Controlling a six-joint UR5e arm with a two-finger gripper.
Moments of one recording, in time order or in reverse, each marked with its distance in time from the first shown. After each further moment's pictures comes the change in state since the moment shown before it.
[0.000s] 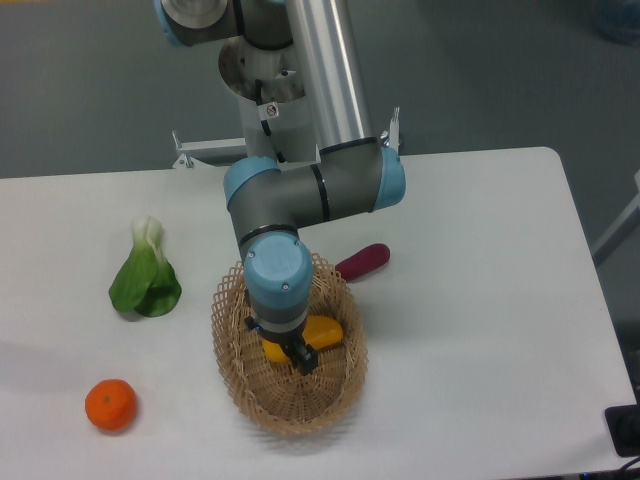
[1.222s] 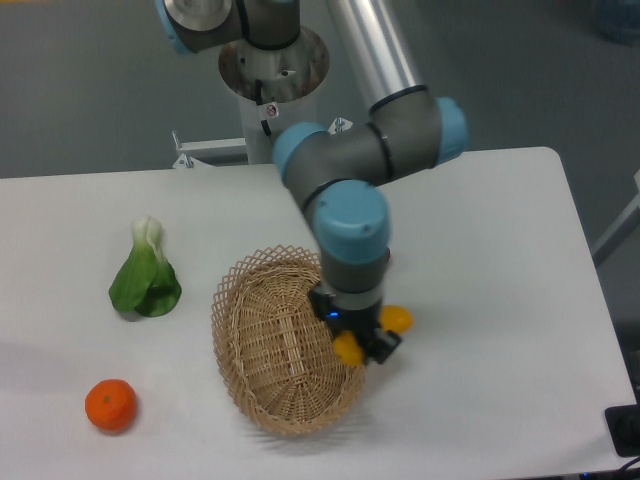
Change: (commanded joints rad) arm 0.245 0.061 0.158 -0.023 -0.005 -0.025
